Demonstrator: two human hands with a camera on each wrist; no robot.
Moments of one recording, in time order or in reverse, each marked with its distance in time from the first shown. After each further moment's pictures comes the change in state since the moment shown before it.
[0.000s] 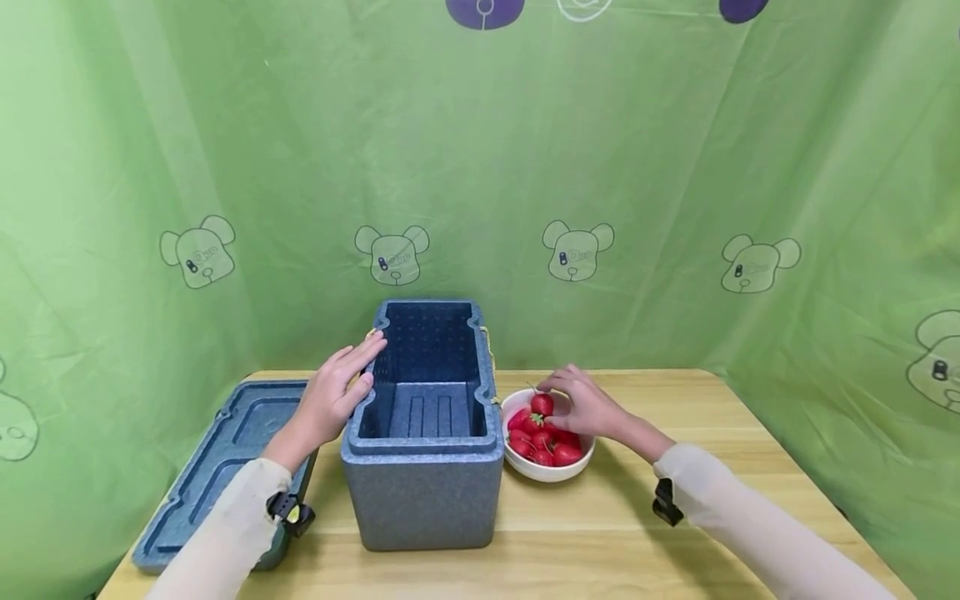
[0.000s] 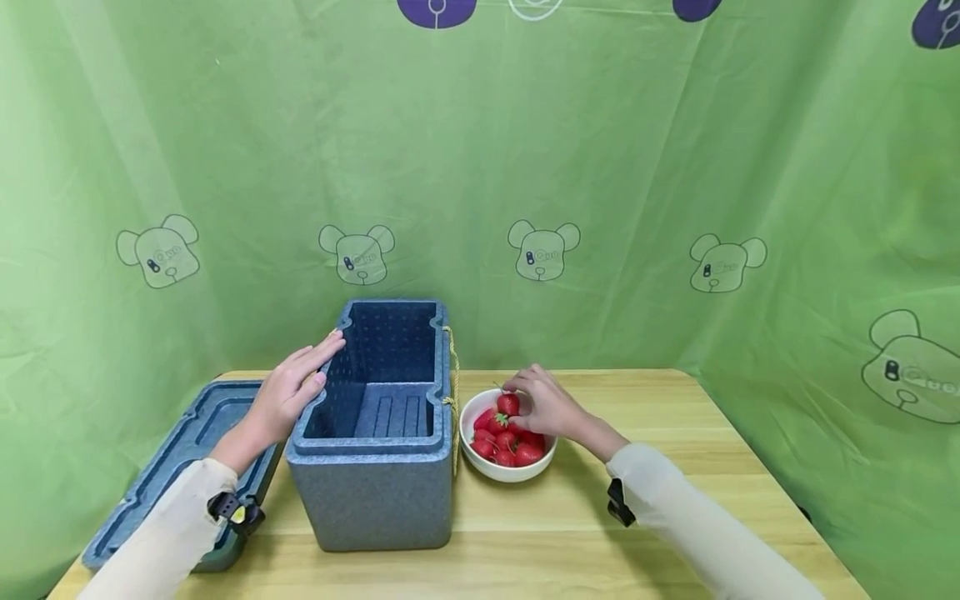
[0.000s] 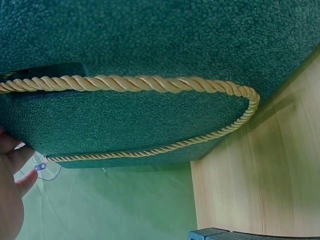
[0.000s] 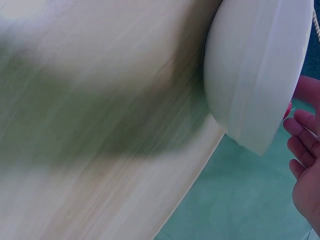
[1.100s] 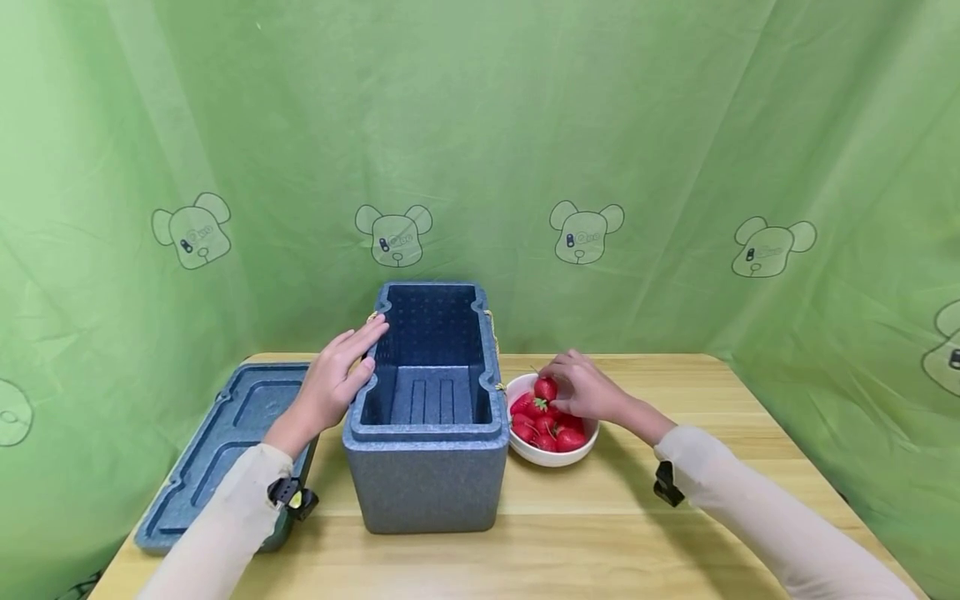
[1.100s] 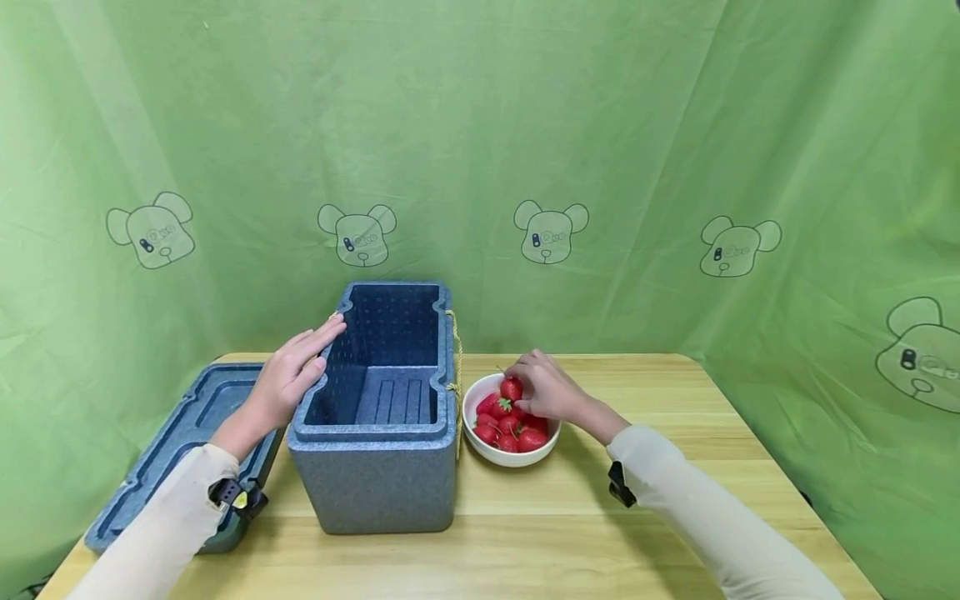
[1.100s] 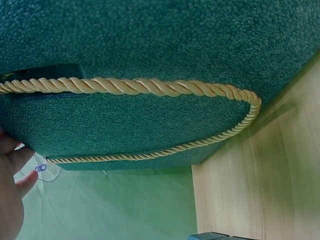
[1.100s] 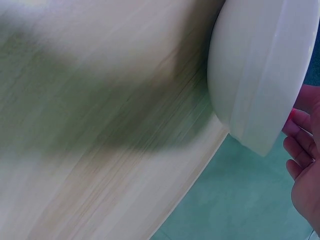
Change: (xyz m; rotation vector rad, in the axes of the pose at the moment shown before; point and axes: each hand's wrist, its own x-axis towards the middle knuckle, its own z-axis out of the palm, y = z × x) left_hand 0.002 -0.005 0.001 -0.023 0.011 0.008; right_hand 0.009 0.003 0.002 -0.045 -0.061 0.001
